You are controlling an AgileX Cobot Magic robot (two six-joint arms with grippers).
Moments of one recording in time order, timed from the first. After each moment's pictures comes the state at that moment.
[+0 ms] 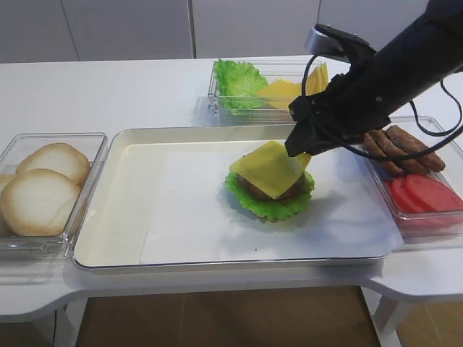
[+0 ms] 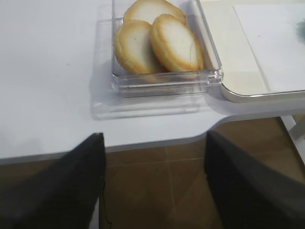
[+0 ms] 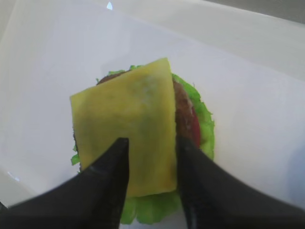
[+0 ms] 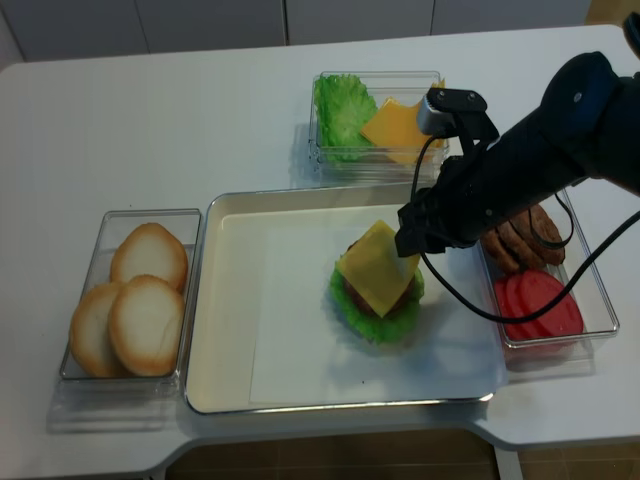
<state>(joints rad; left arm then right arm) -0.03 -0.02 -0.49 -0.01 1.18 -0.08 0.27 1.69 -1.15 0.75 0.80 -0.57</state>
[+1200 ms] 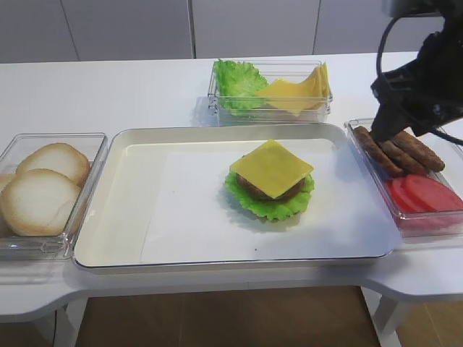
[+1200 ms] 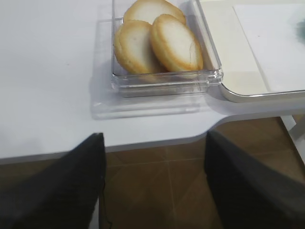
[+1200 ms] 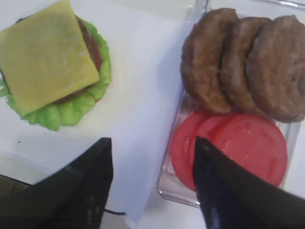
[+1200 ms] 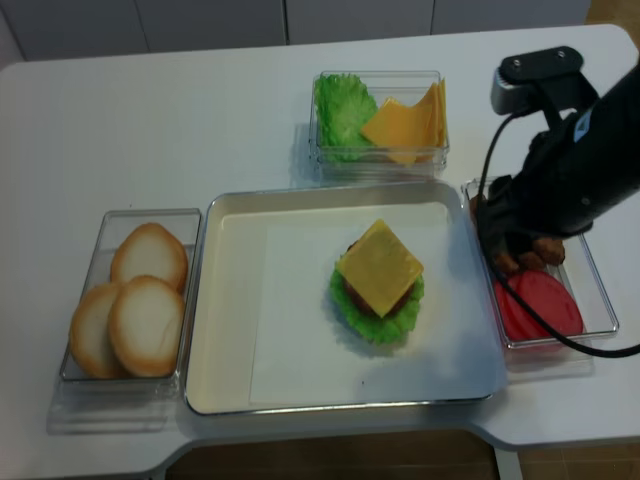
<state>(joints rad) -0.03 -0.02 -0.49 -0.01 1.18 -0.08 0.25 1.41 -1.14 0.23 1.00 -0.17</state>
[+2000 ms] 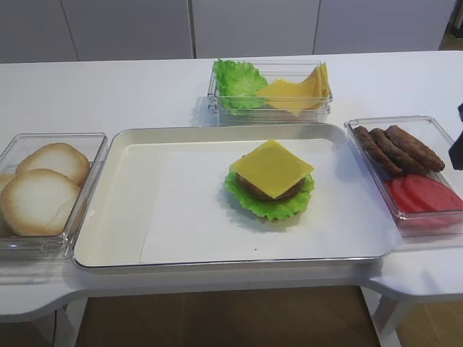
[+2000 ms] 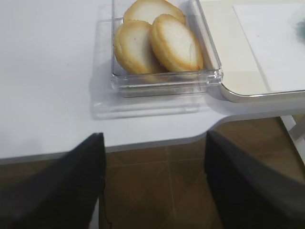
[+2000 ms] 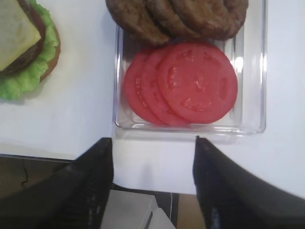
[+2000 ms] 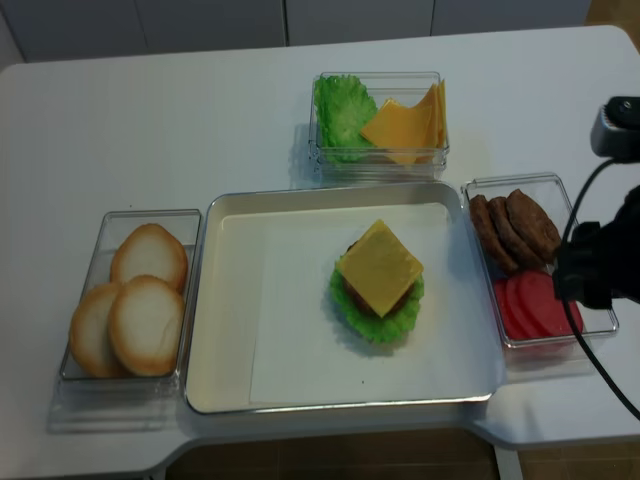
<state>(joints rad) -0.03 -0.02 -0.49 -0.01 1.18 -0.08 0.08 1.15 -0.92 0.23 1.01 -0.11</state>
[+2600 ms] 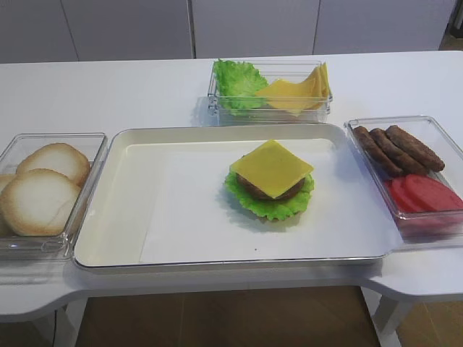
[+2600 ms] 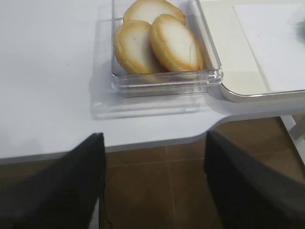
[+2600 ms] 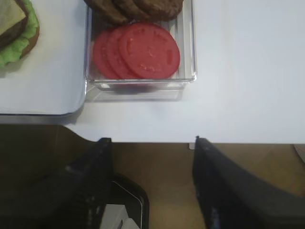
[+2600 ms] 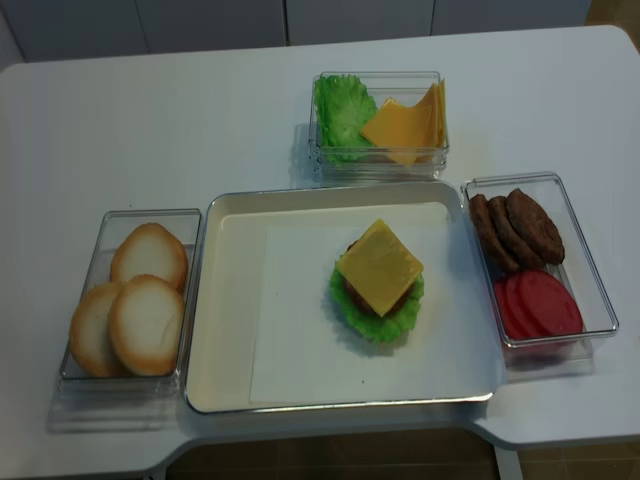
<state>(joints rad) -0.03 -0.02 -0.49 -0.01 1.18 -0.08 0.08 0.78 -0.88 0.07 1.19 -0.02</state>
